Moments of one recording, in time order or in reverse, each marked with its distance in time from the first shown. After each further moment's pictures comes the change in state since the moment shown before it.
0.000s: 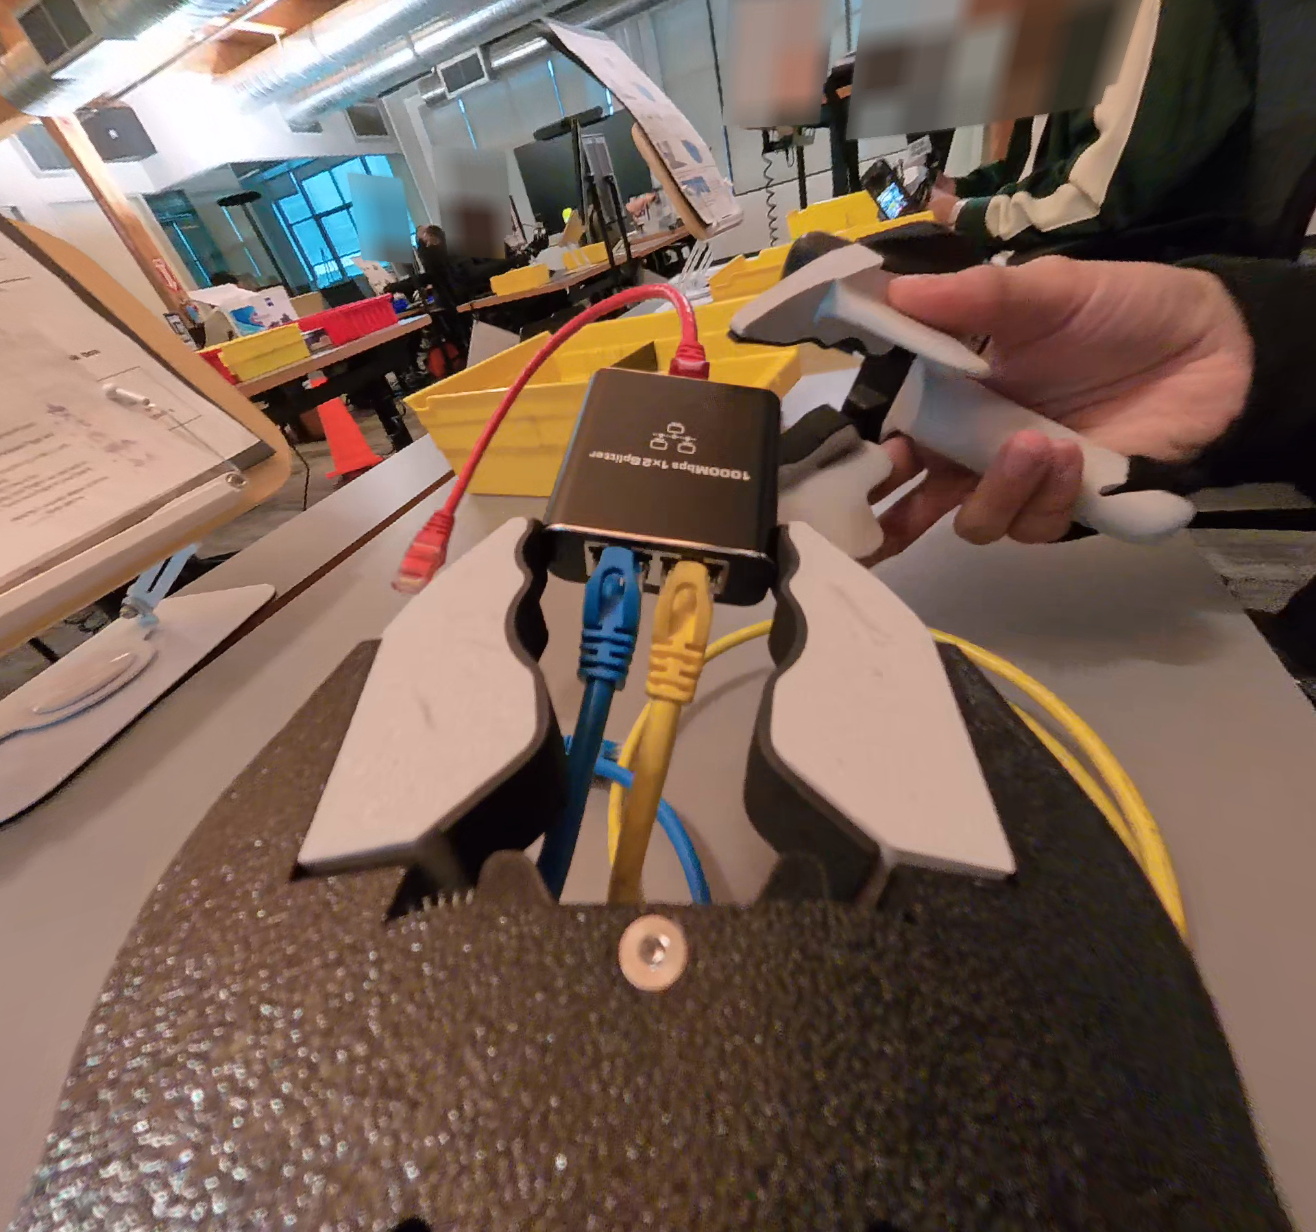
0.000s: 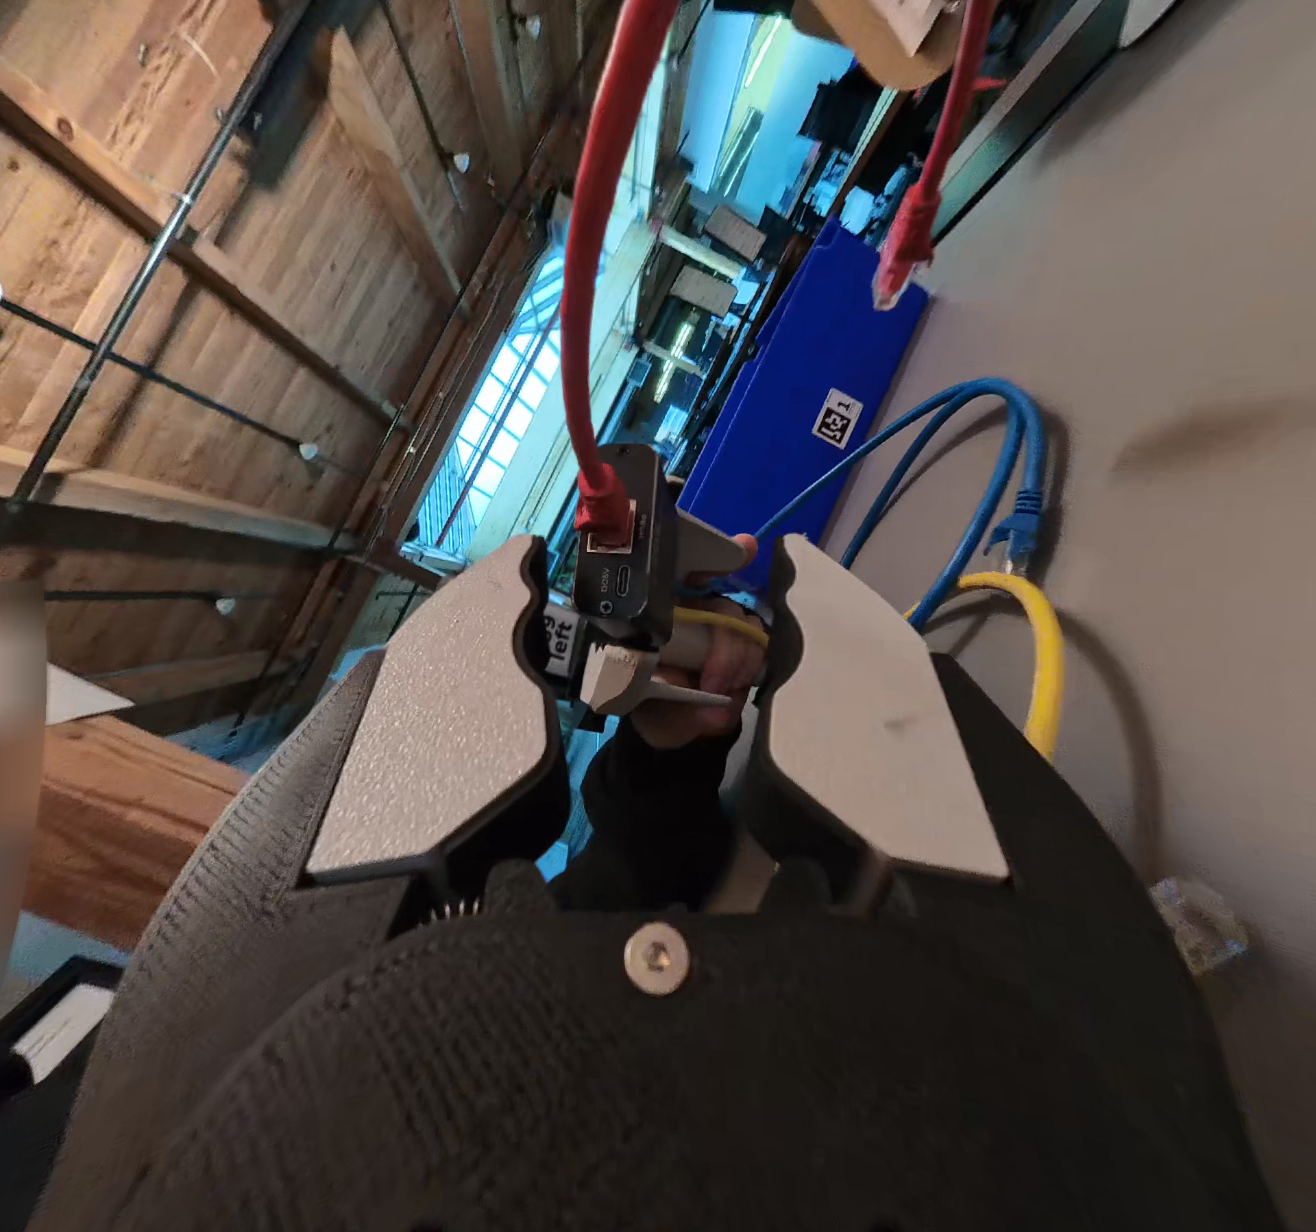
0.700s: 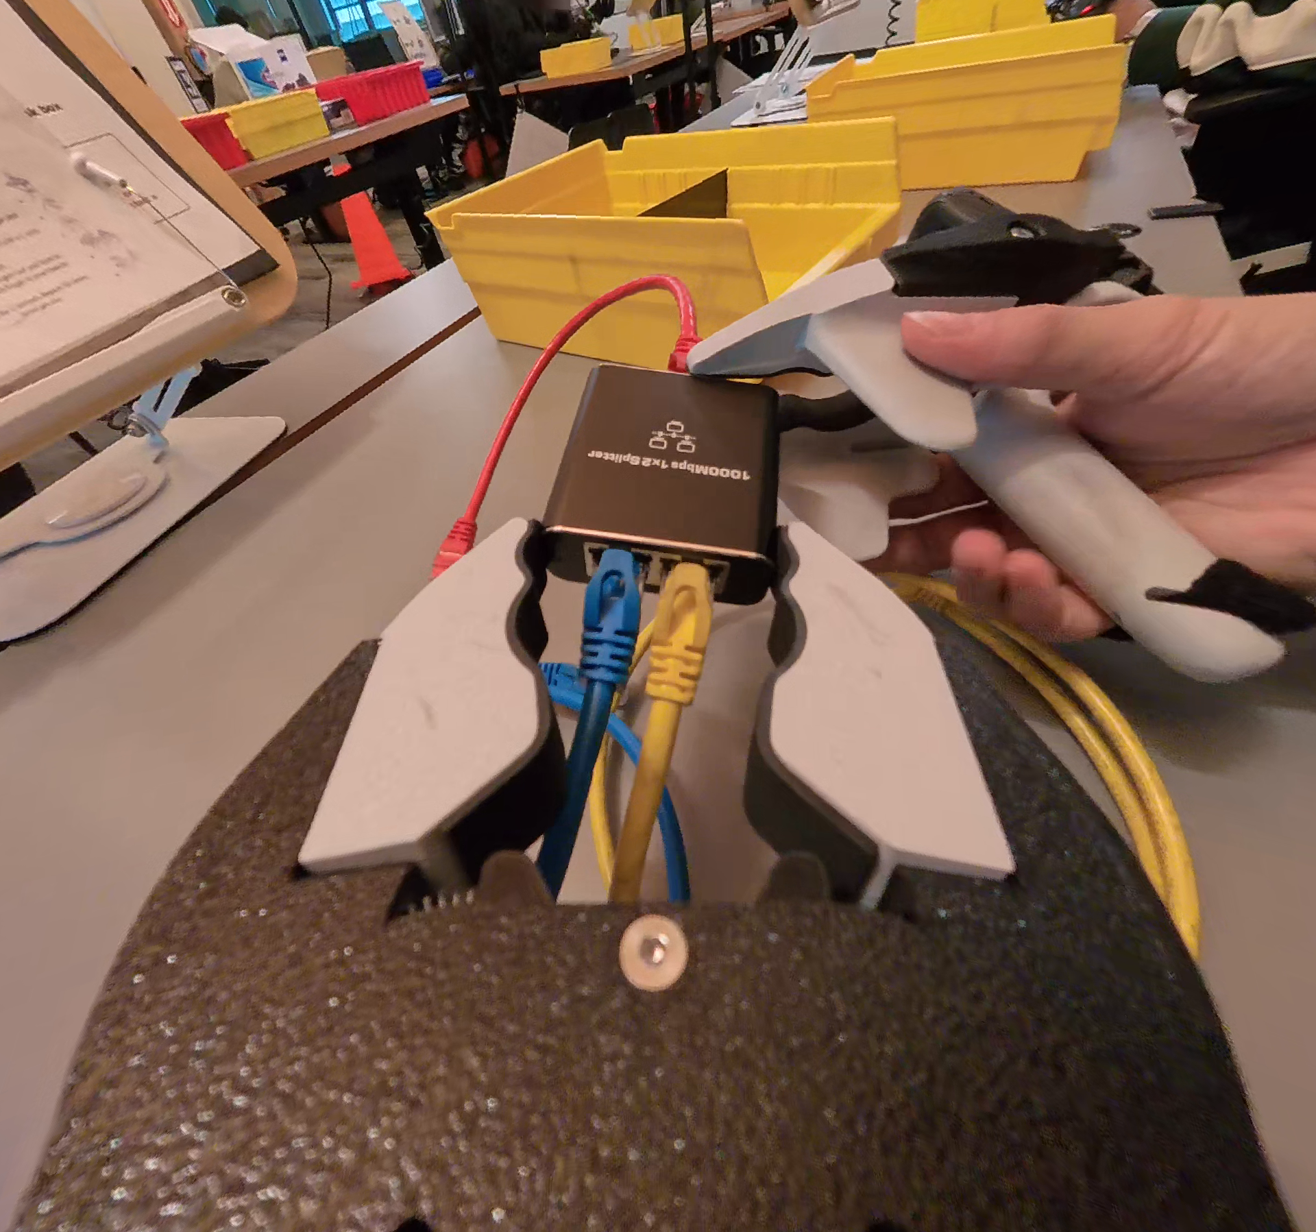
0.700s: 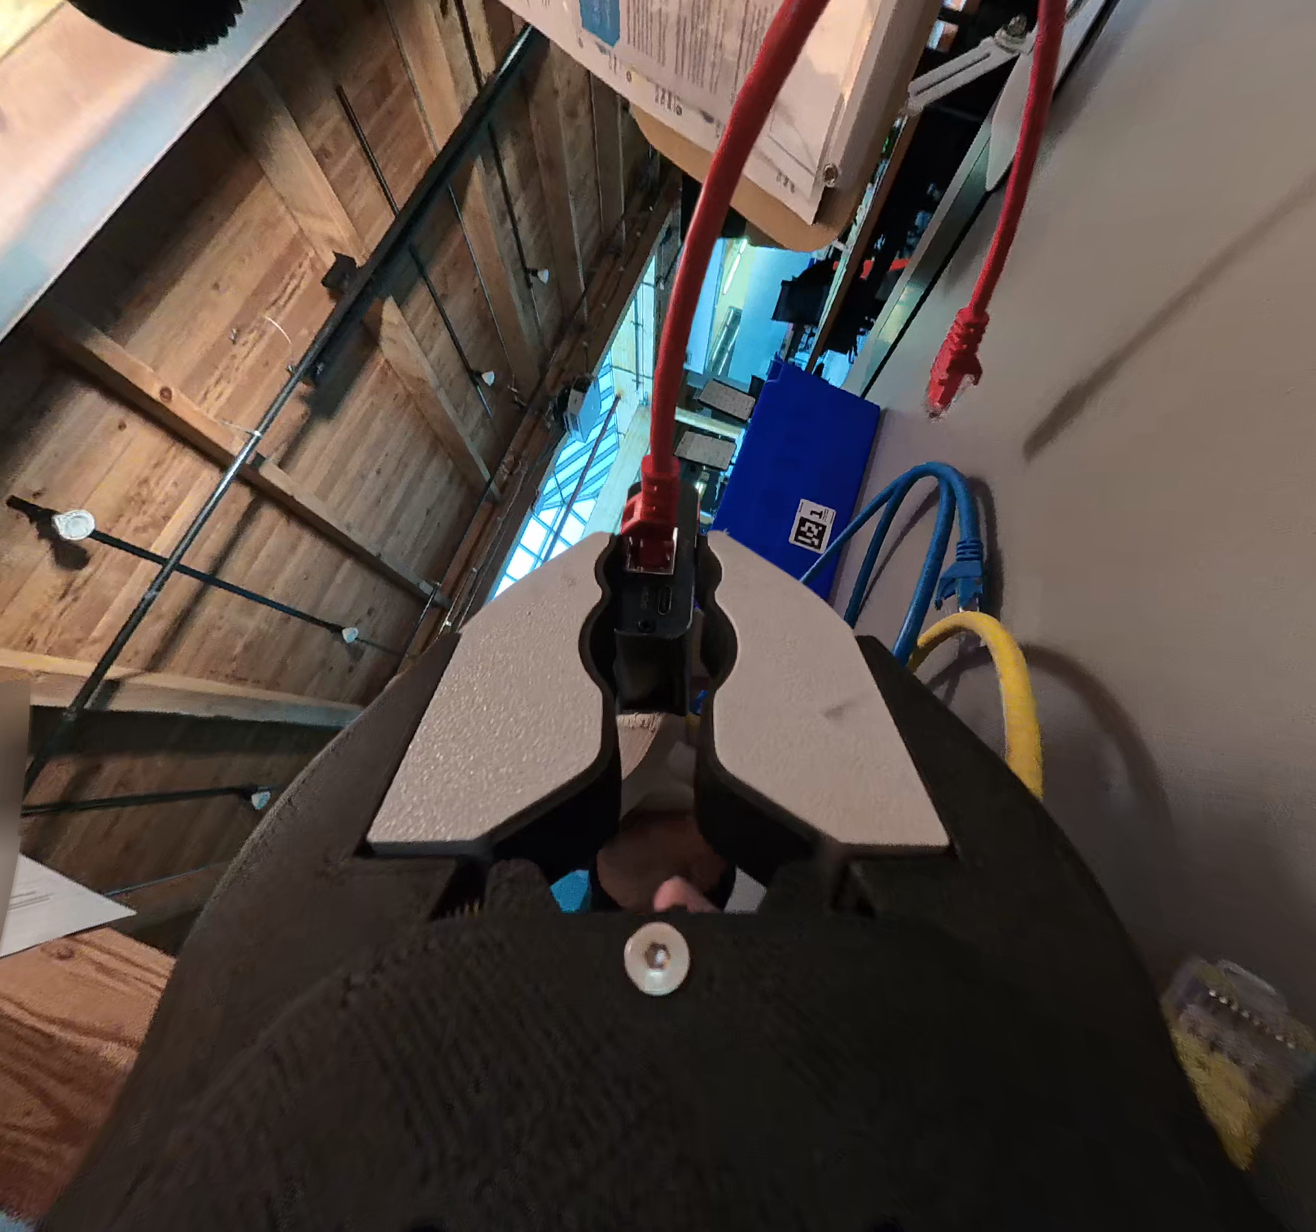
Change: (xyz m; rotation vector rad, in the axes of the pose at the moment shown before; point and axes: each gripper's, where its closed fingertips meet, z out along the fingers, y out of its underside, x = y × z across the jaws) left arm -0.011 0.031 0.013 -0.247 -0.106 -0.089; right arm 0.030 -0.014 0.014 0.267 0.008 0.122
